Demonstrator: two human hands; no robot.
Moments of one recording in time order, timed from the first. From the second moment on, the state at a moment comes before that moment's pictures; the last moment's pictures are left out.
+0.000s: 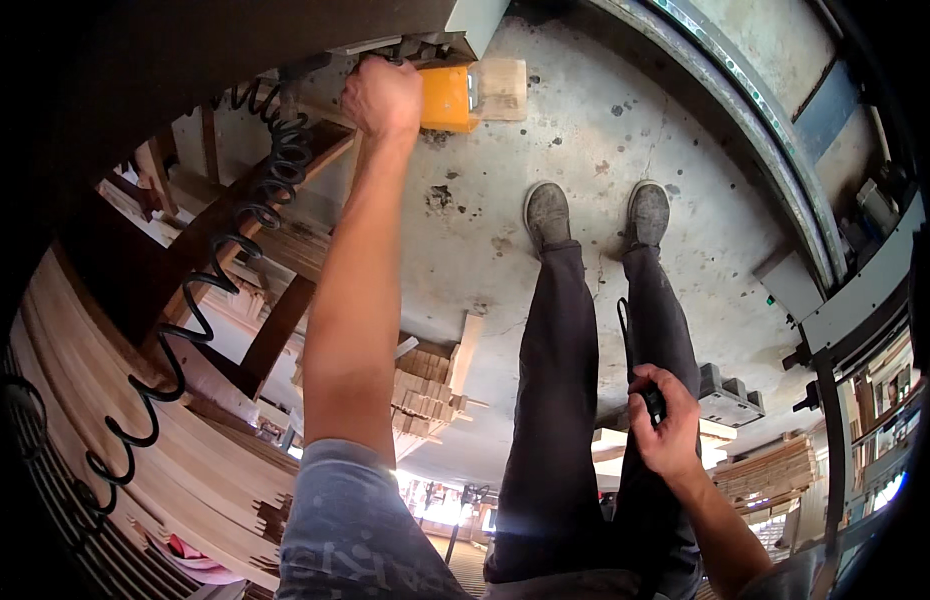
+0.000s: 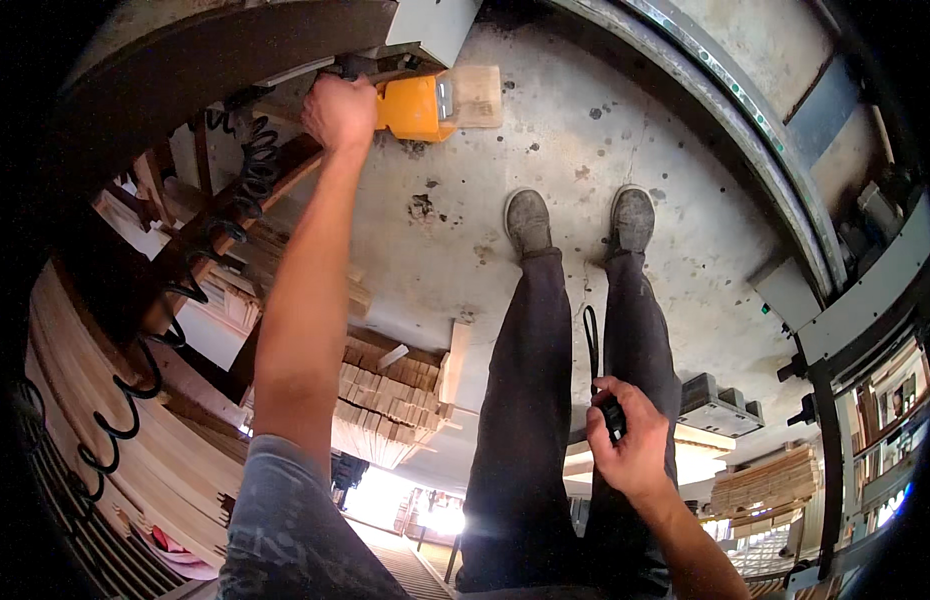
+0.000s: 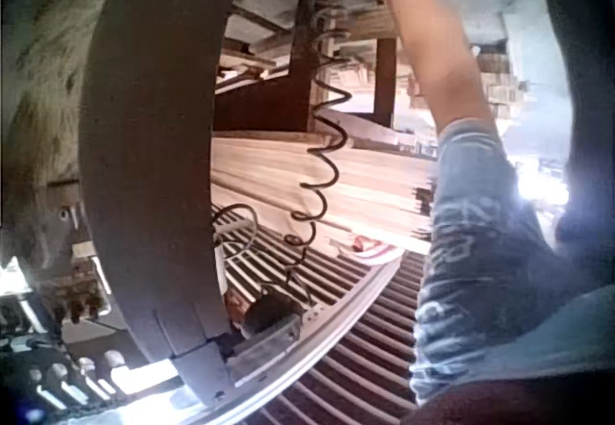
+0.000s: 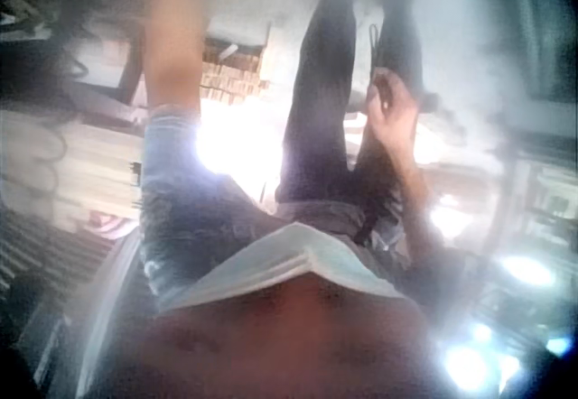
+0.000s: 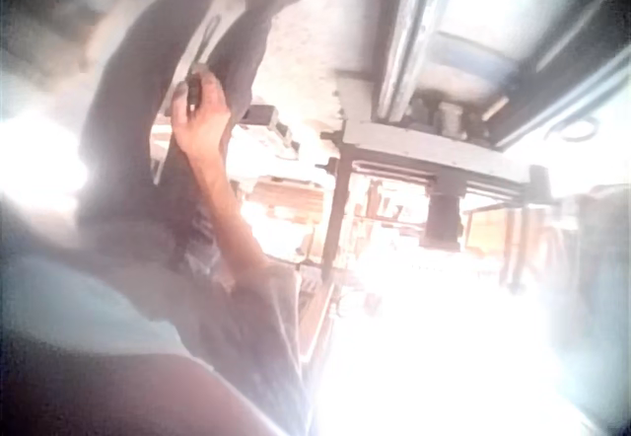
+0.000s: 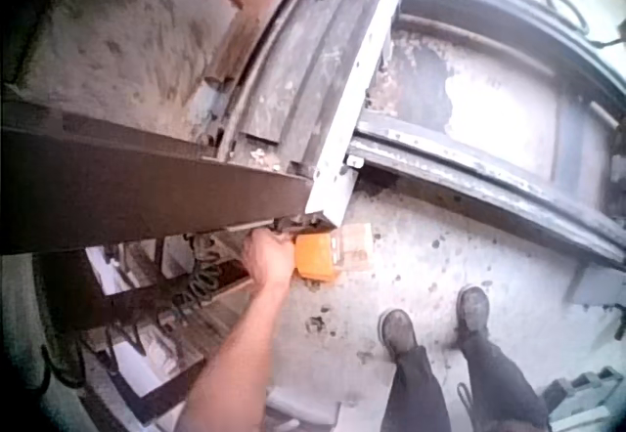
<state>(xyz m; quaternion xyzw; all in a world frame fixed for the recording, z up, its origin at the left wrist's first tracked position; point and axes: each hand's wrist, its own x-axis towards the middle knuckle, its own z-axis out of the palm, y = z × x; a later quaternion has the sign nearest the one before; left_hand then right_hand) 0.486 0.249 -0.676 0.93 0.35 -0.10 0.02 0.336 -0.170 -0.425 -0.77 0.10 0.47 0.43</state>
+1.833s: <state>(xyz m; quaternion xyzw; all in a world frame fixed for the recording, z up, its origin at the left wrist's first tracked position) 0.484 0.251 -0.668 0.93 0.34 -0.13 0.02 0.326 -0.172 -0.423 -0.77 0.08 0.46 0.43</state>
